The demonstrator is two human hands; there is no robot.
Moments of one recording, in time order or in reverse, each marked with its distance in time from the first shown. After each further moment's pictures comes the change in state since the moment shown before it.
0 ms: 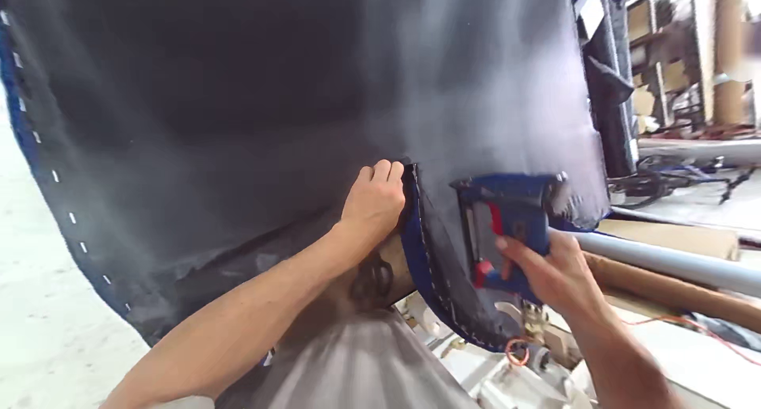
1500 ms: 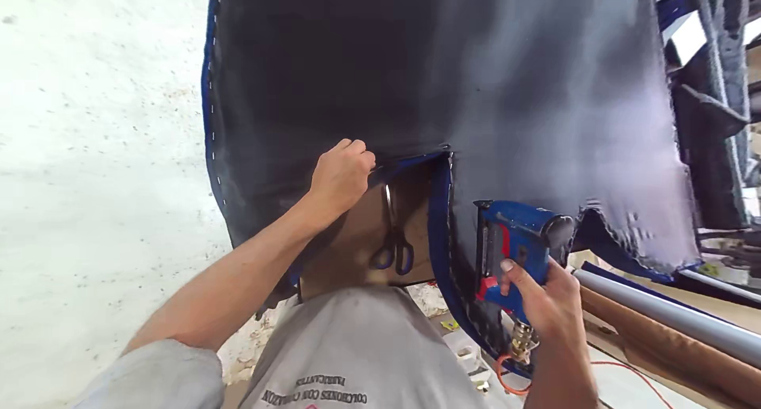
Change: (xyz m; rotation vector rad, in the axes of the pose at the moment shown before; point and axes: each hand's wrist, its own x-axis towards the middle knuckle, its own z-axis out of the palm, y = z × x) left_hand -0.086 -0.052 -0.048 -0.069 0.110 -0.262; right_hand -0.048 0.061 0.044 0.307 0.097 -0.119
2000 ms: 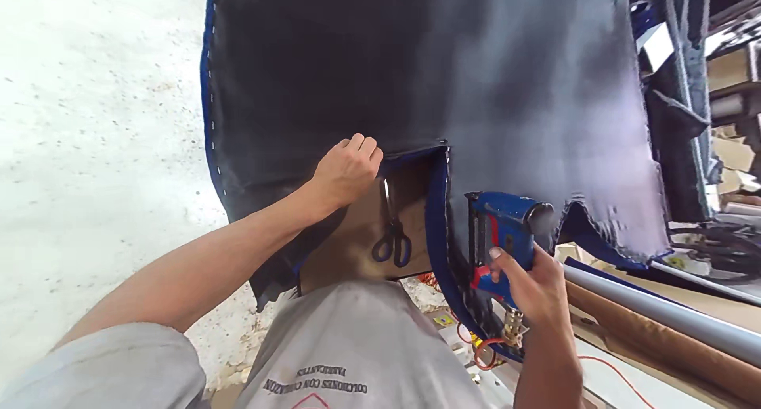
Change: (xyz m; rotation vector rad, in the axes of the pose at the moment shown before) left_hand -0.003 -0.002 -0.001 0.232 -0.014 0.279; right_hand -0.005 -0.008 0.009 -0.058 -0.009 -0.014
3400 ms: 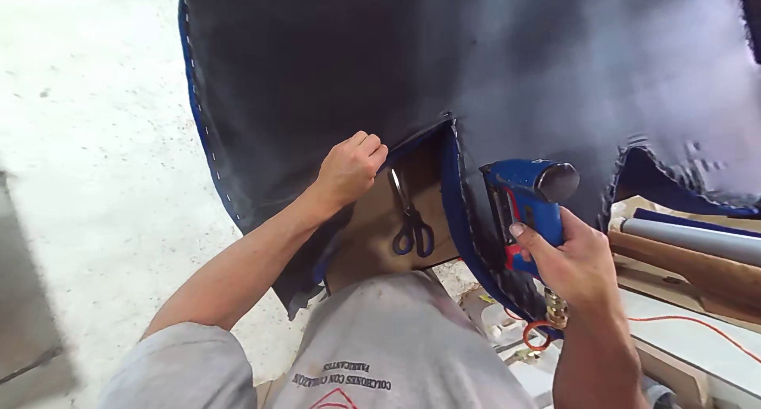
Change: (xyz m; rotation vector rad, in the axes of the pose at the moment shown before) left_hand 0.009 -0.009 0.017 -0.146 0.088 0.157; right_hand 0.004 0.006 0.004 -0.203 0.030 0.050
